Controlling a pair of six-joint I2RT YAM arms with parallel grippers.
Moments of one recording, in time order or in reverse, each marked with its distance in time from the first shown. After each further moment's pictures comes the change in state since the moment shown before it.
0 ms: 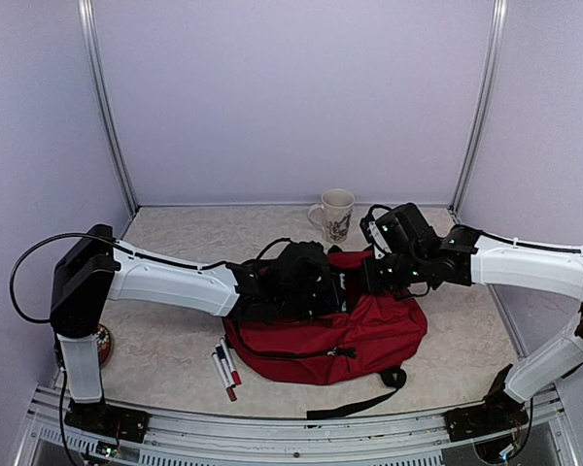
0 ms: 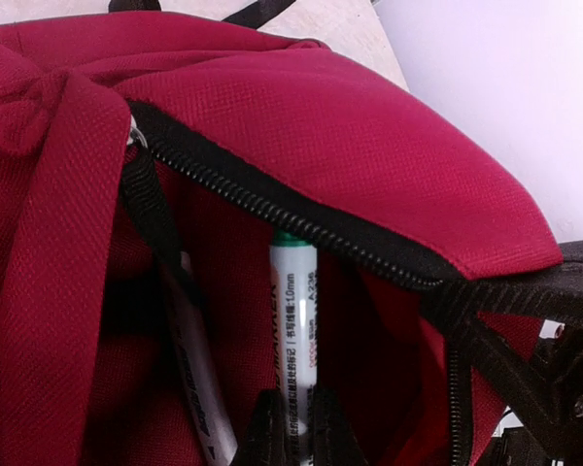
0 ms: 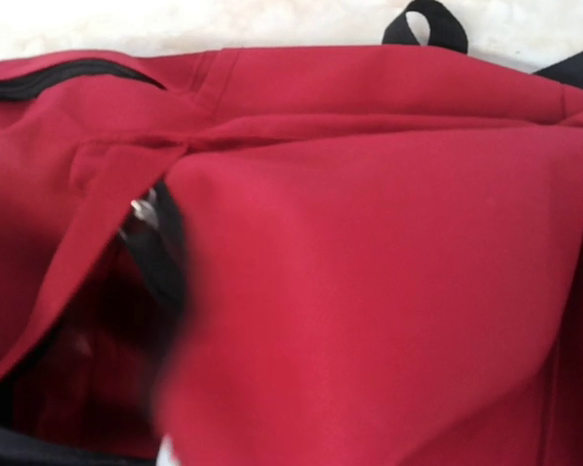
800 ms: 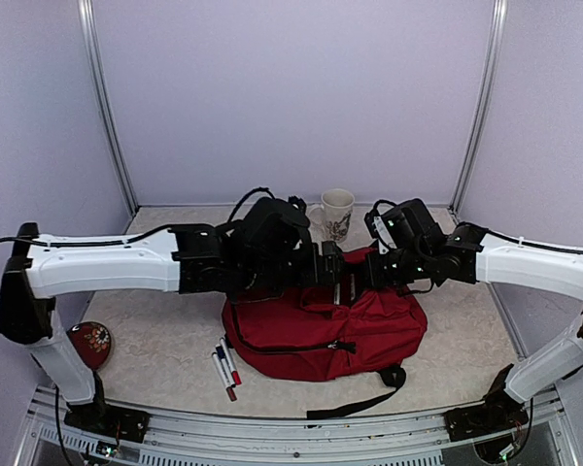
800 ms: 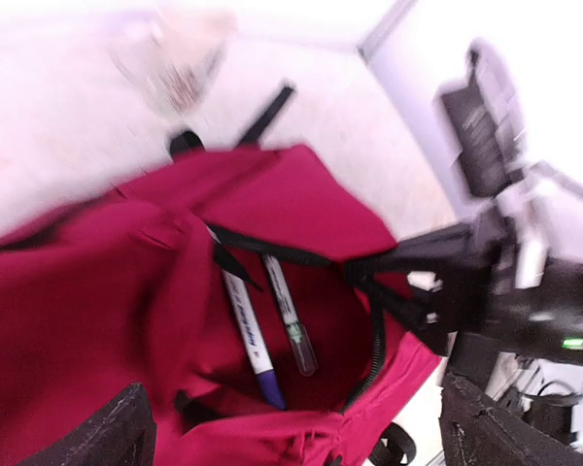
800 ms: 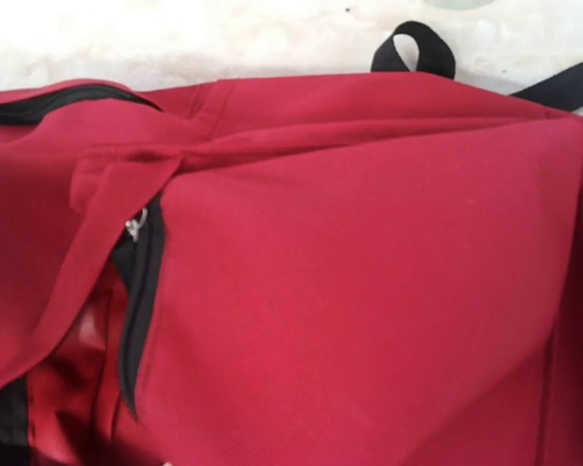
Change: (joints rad) left arm -0.042 -0.230 0.105 -0.374 -0.192 0.221; right arm -0.021 -0.023 0.000 0.005 -0.013 0.000
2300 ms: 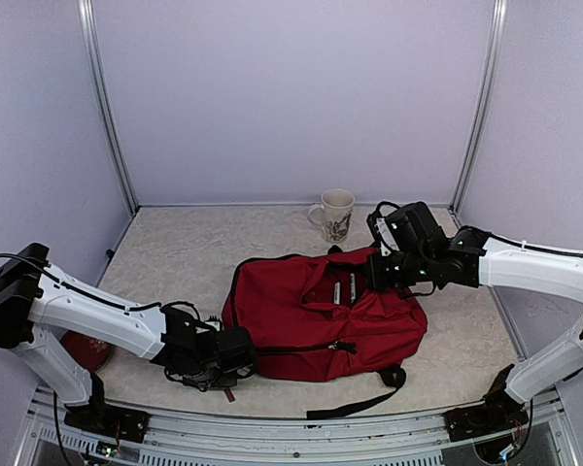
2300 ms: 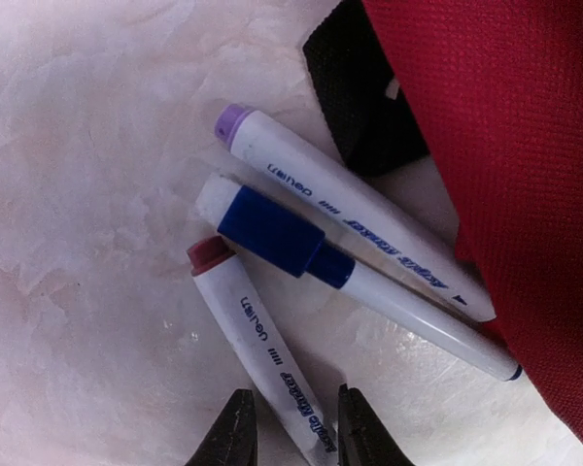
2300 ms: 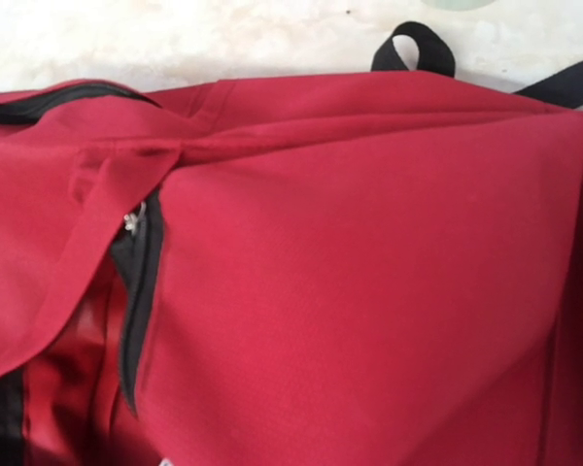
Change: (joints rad) left arm -0.091 -0.155 -0.645 -0.321 -0.003 -0.507; right arm -0.002 -0.023 -0.034 0.029 -0.004 0.004
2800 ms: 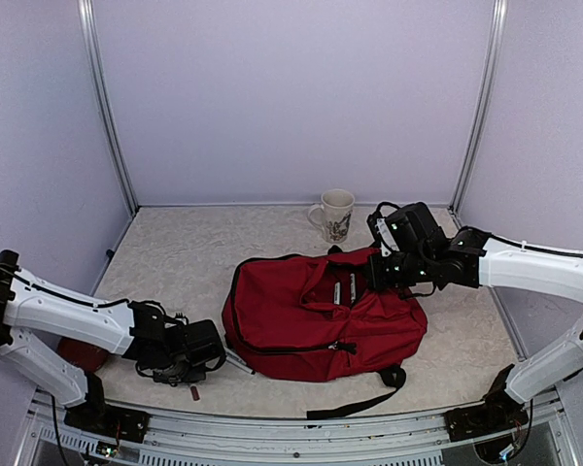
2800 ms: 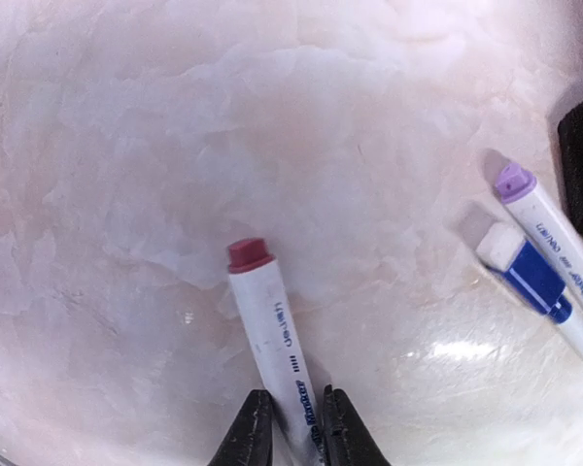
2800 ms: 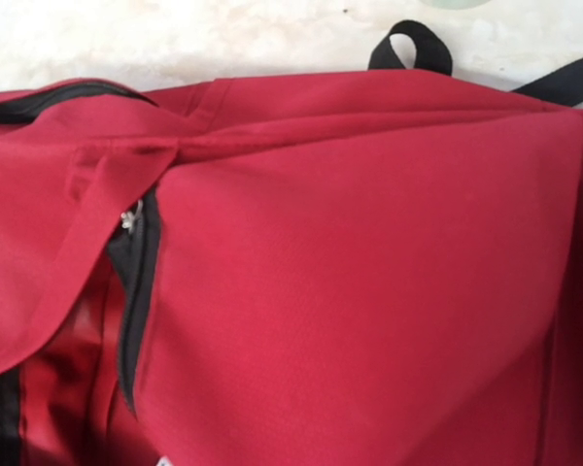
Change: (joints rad) left arm 0.108 -0.180 -0.161 -0.072 -0.016 0.002; right arm 0.000 -0.002 -0.003 0.000 0.003 0.002
